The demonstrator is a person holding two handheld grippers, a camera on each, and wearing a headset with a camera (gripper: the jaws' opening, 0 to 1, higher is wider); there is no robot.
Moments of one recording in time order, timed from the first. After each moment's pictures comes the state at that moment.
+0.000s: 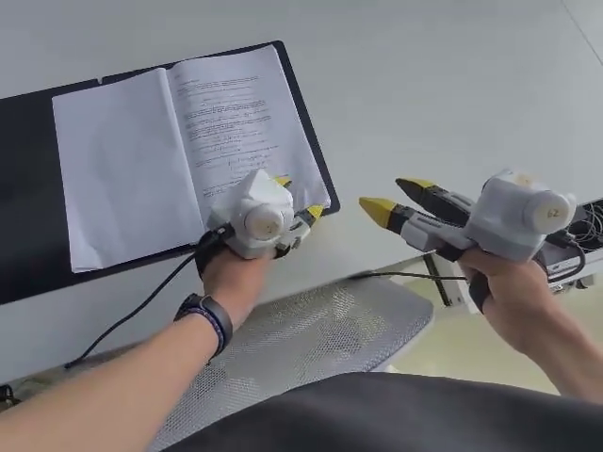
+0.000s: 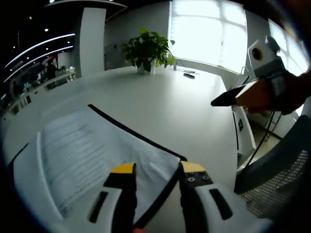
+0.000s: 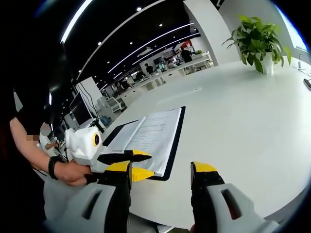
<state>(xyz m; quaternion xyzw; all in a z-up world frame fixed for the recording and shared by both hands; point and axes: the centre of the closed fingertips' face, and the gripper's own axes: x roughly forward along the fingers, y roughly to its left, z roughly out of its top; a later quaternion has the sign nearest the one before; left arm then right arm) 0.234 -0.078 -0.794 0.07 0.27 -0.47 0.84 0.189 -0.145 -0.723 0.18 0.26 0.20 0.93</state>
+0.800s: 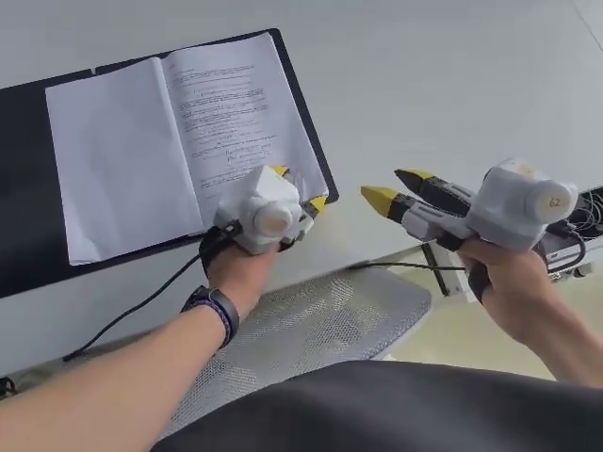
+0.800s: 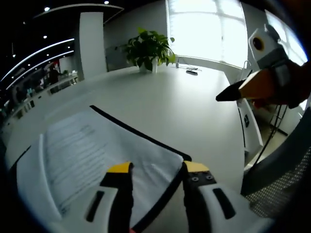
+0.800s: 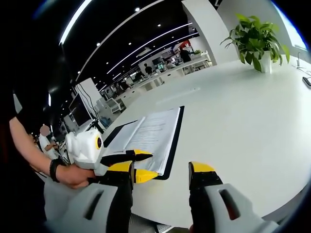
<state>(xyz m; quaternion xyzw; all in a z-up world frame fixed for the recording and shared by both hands) 0.239 -0.081 -0.801 0.06 0.28 -0.44 0.85 0.189 -0.148 -0.724 0.19 0.26 0.20 0.93</state>
